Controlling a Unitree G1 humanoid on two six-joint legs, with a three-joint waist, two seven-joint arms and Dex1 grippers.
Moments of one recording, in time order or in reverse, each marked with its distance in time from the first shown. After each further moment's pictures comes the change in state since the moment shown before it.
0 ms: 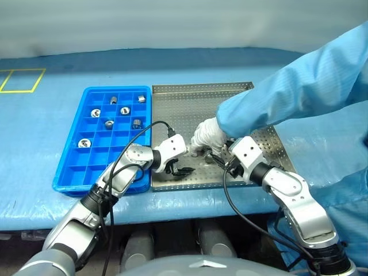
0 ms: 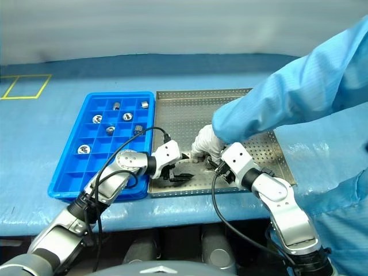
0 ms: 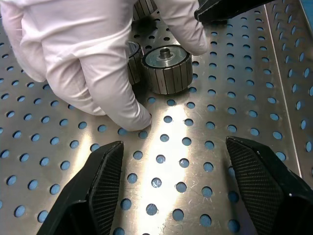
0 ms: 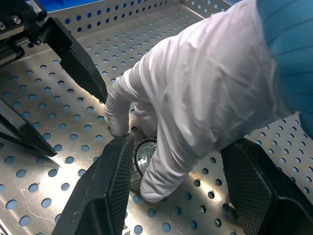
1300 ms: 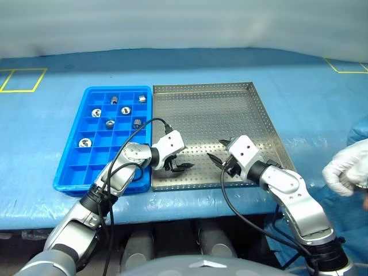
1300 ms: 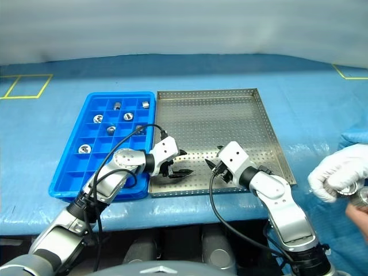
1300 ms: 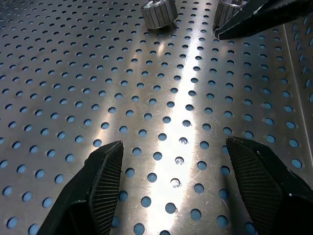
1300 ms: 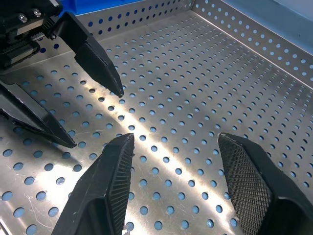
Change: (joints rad) left arm 0.005 -0.010 0.041 0.000 -0.001 0.000 0.022; right arm -0.029 0.001 0.023 0.011 -0.005 0.000 0.018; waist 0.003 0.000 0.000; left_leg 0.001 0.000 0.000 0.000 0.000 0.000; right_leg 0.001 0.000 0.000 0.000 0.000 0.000
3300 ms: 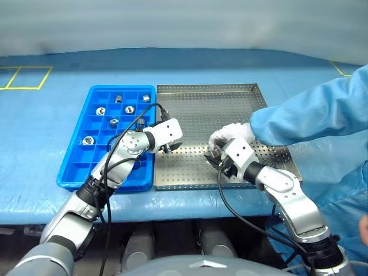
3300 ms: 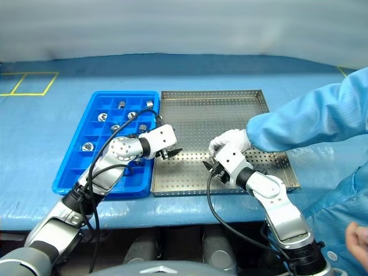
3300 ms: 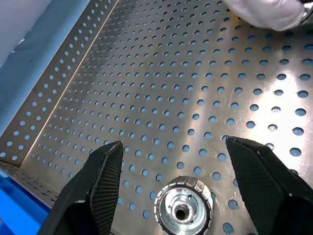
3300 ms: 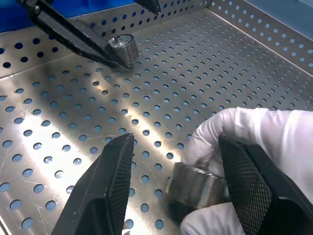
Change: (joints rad) left arm -0.078 0.058 -0.022 -0.026 0.284 -0.039 0.145; right arm -0.013 0.011 0.028 0.043 -0.003 -0.014 0.000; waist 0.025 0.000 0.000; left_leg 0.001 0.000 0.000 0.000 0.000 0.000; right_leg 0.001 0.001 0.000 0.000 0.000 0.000
